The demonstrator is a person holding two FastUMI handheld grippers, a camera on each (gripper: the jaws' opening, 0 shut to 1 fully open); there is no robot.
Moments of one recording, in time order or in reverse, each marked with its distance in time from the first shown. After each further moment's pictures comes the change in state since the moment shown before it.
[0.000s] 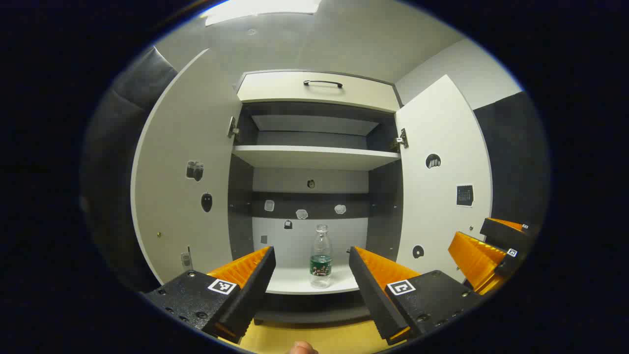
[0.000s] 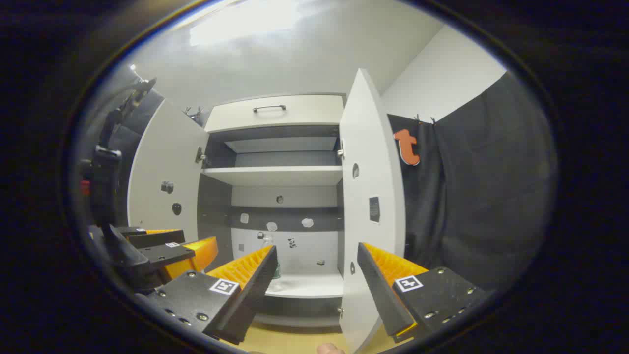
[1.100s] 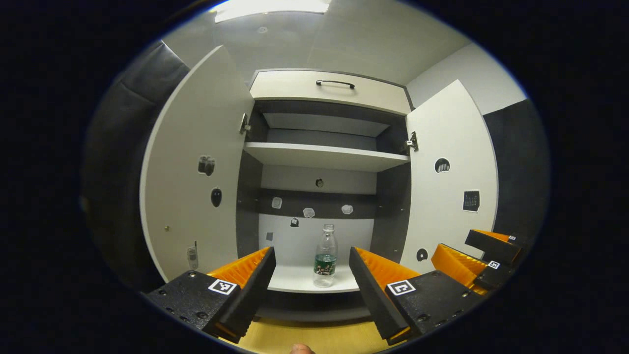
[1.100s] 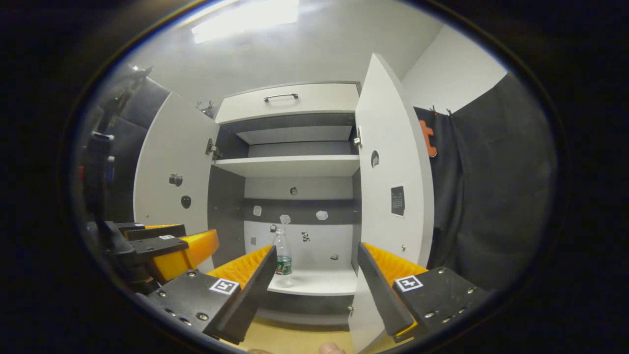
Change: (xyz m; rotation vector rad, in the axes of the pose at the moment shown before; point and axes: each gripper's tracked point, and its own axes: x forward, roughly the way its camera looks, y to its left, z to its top) left arm 0.014 0.002 -0.001 -0.054 0.011 0.010; right arm 0.015 0.006 -0.010 0.011 0.033 0.065
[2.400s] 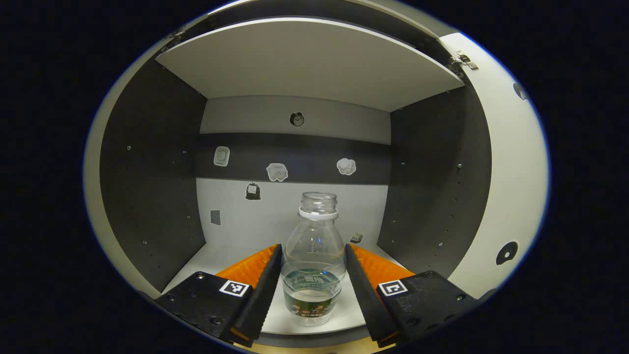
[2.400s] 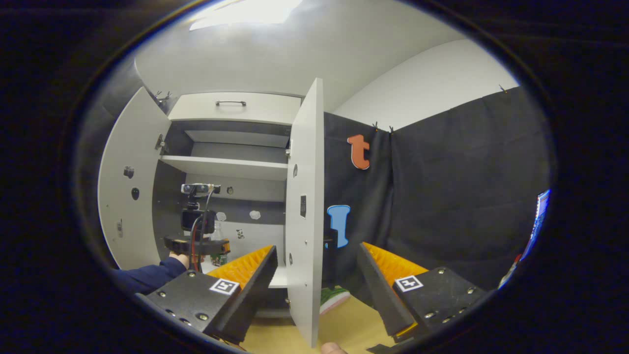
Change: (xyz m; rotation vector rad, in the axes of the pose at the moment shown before) left arm 0.248 -0.018 -0.126 0.000 0.196 -0.090; right arm -0.075 -0.094 0.025 -0.097 -0.021 -0.379
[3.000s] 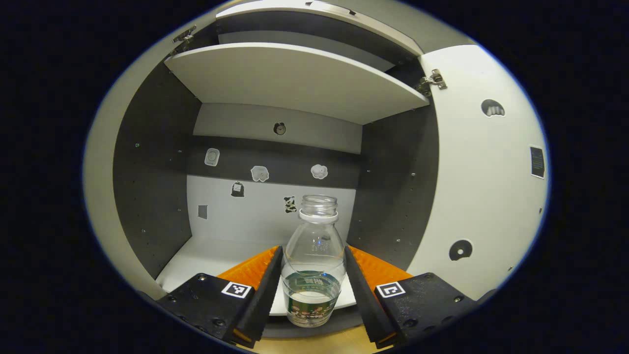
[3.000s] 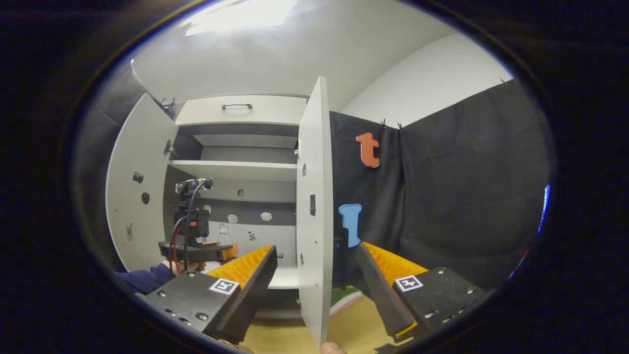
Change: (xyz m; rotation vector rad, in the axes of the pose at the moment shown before) left arm -0.083 -0.036 -0.002 -0.059 0.000 -0.161; right arm -0.001 0.012 -0.003 0.048 0.002 0.091
